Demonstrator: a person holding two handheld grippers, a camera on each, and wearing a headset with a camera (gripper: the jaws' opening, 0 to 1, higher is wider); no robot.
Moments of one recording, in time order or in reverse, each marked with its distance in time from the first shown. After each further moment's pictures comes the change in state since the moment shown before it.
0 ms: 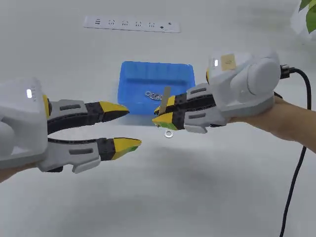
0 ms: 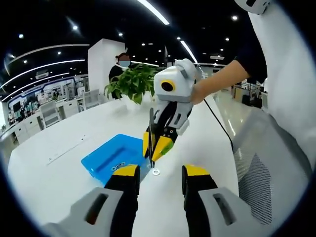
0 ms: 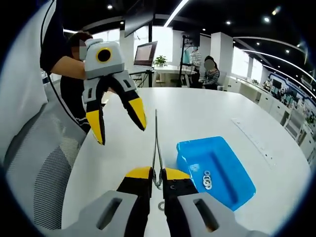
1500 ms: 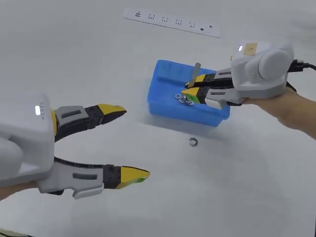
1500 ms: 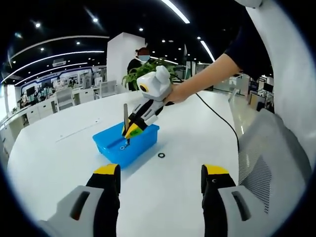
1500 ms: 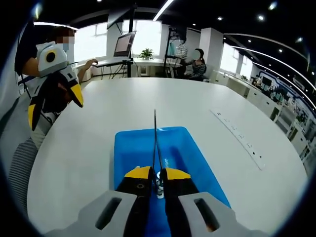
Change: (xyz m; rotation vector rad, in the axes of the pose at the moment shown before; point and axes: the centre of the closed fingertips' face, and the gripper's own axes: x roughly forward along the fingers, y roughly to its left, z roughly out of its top) left arm -0.022 0.000 -0.031 -0.098 0.038 0.115; right arm 0.042 -0.097 -0.033 0.006 0.062 -0.109
